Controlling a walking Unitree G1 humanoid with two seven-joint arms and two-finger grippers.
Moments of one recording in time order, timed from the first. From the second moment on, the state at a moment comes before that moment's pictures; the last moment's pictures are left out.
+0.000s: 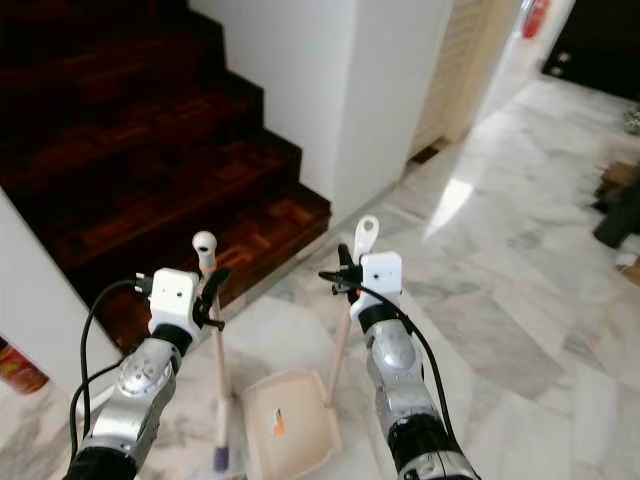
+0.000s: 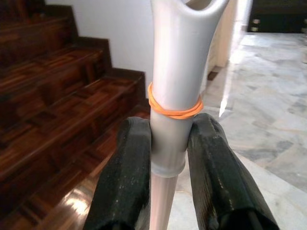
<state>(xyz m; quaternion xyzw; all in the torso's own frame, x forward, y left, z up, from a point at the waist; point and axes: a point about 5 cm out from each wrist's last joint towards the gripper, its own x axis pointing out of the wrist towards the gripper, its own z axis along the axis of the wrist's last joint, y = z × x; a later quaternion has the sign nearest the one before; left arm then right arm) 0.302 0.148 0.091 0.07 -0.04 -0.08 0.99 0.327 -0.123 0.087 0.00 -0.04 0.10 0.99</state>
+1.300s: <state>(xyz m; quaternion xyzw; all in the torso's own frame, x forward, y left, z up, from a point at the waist) 0.307 0.140 0.100 0.06 -0.05 -0.09 0.99 0.326 -0.132 0.082 0.01 -0.03 0.06 1.00</state>
